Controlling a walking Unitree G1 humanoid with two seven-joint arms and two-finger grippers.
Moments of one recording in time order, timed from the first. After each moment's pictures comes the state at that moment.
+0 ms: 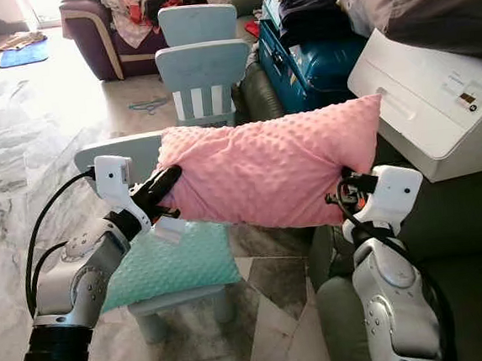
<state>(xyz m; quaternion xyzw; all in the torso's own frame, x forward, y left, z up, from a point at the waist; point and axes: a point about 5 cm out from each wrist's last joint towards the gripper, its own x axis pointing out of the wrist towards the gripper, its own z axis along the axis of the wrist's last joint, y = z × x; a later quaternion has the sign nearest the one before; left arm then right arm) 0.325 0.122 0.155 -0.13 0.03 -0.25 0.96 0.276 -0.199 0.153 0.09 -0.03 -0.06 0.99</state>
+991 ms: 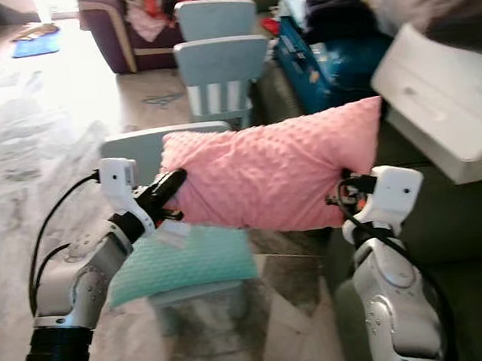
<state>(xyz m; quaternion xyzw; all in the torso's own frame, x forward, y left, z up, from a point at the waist) 0.323 0.119 0.153 -0.15 0.04 -0.26 0.95 0.276 -0.198 0.151 0.09 -0.02 -0.06 0.99</state>
